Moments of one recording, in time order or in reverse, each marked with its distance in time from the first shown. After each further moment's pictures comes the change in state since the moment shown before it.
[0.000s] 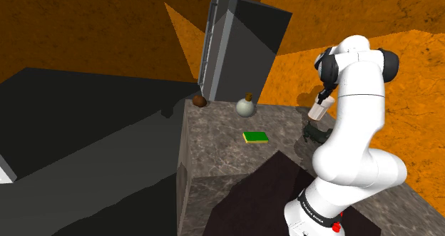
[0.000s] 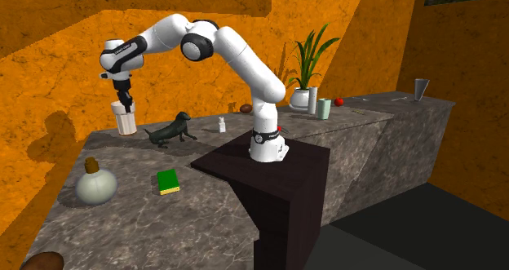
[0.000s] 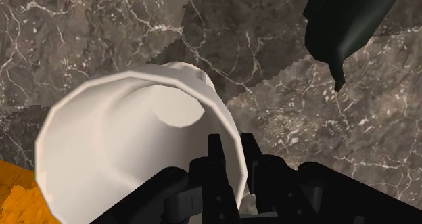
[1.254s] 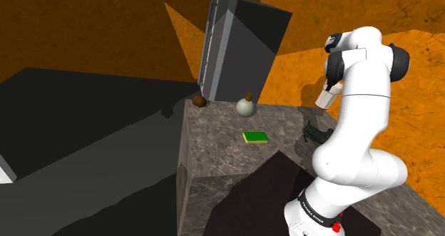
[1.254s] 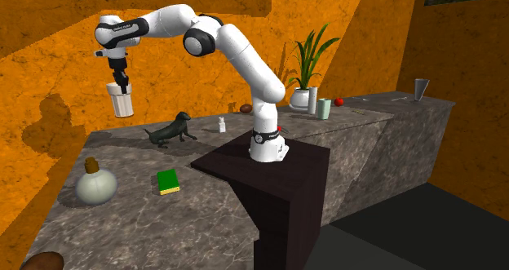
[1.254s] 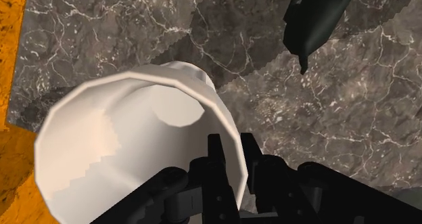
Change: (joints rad) arm -0.018 -0.060 -0.032 0.171 -0.044 -0.217 0.028
